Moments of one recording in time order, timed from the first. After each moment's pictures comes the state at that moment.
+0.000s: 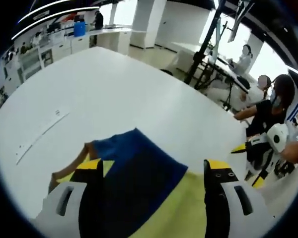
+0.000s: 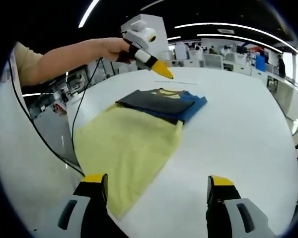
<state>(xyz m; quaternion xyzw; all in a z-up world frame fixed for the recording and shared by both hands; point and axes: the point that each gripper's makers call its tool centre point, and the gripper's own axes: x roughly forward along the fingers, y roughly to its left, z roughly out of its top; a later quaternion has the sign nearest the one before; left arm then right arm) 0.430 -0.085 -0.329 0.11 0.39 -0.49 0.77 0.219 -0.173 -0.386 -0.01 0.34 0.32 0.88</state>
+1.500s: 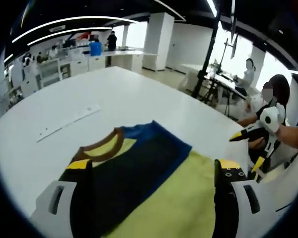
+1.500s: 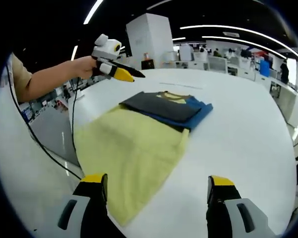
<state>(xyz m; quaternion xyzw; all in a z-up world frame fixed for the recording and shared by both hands) 0.398 0.009 -0.309 0.07 0.30 -0.46 0.83 0.225 -0.160 -0.374 -0.03 0.34 0.33 0.88</state>
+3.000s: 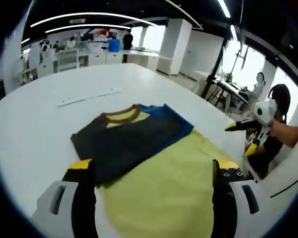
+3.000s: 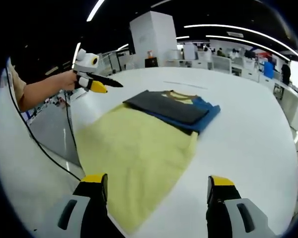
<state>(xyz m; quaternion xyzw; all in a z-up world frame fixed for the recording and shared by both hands) 0.344 0.095 -0.328 0.02 0.32 -0.40 0.86 0.226 -0.141 -0.375 -0.04 0.34 0.34 0.87</state>
